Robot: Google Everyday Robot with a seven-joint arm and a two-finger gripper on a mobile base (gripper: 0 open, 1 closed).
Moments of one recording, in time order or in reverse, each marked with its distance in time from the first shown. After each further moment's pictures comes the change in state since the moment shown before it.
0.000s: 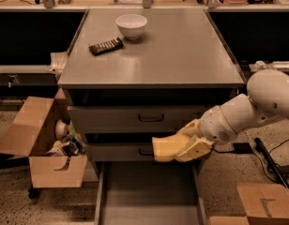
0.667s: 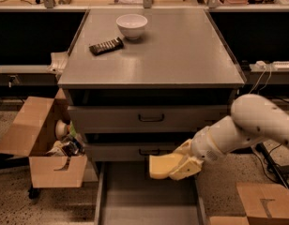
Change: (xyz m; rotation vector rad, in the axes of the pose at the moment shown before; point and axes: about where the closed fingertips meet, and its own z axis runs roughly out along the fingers) arm 0.040 0.010 0.050 -0.004 0.059 0.108
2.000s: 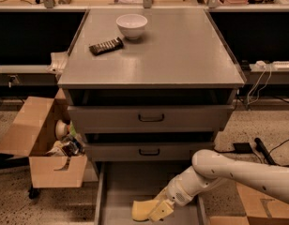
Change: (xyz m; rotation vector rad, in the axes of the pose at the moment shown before) arm 0.114 0.018 0.208 -0.226 0.044 0.263
